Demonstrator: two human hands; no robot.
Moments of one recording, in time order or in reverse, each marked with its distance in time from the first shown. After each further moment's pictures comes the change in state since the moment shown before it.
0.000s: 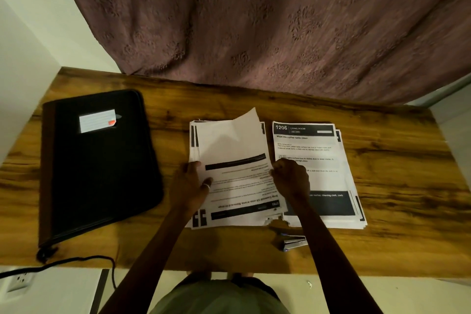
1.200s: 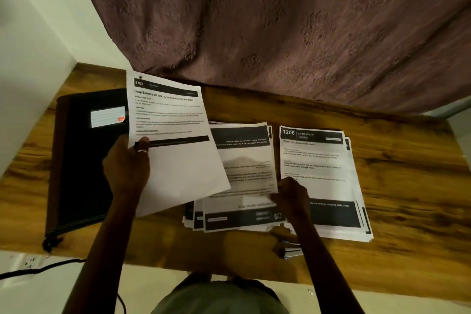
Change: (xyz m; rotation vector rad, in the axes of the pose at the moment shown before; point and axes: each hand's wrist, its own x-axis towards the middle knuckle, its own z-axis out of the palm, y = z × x) left_hand 0.006 -0.022 -0.112 -0.307 0.552 -0.249; right_hand -0.013 0.020 0.026 0.051 -0.158 0.131
